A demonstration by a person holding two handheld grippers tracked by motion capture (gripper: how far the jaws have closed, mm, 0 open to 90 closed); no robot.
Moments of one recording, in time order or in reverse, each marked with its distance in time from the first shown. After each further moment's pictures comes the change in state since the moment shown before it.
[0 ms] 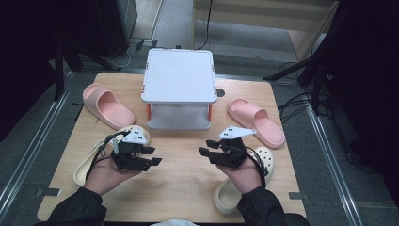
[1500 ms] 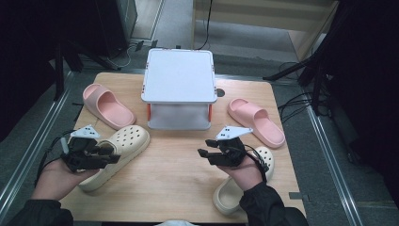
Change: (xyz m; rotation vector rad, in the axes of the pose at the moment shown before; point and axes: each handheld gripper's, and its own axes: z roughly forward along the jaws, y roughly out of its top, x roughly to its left) left arm 0.042 -0.046 -0.086 0.062 0.122 -0.192; right arm -0.002 0.003 0.004 0.040 0.021 -0.094
